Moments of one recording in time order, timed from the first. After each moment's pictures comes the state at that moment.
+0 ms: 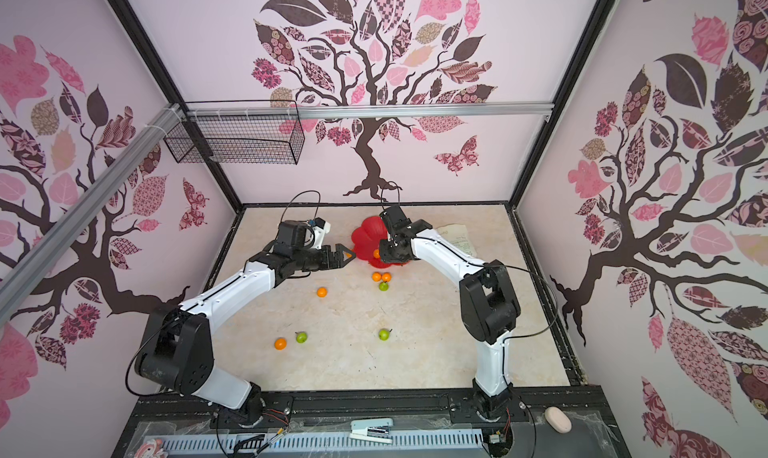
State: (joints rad) left arm -0.32 1.55 1.08 -0.23 0.50 -0.45; right arm 0.54 1.94 1.63 -0.74 -0.02 0.42
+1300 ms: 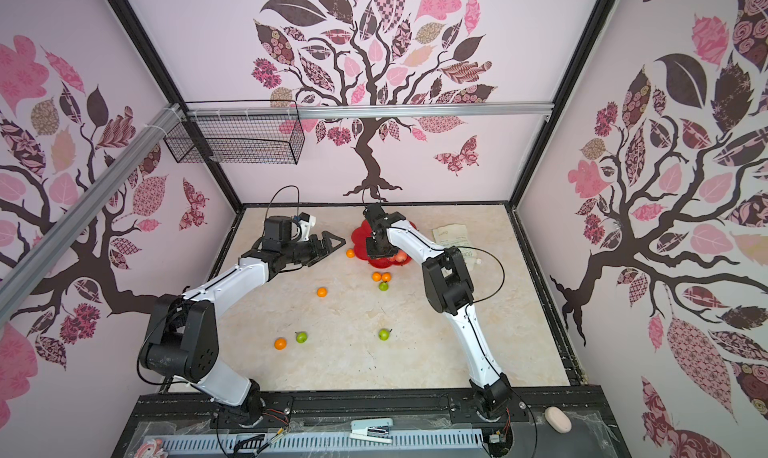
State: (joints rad) left arm -0.21 1.61 1.08 -0.10 0.64 -0.62; right arm 0.55 2.40 2.12 -0.91 -0.02 0.38
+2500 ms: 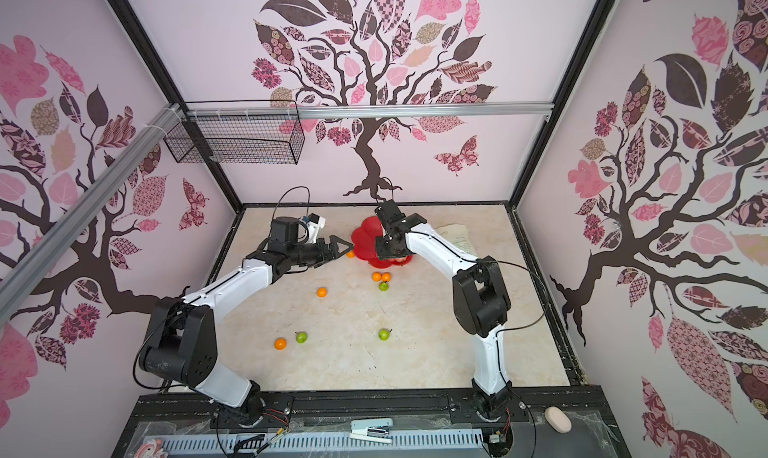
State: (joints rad) left arm -0.29 1.58 1.08 -0.14 0.65 -0.54; right arm 0.55 1.96 1.68 -0.78 -0.01 0.38
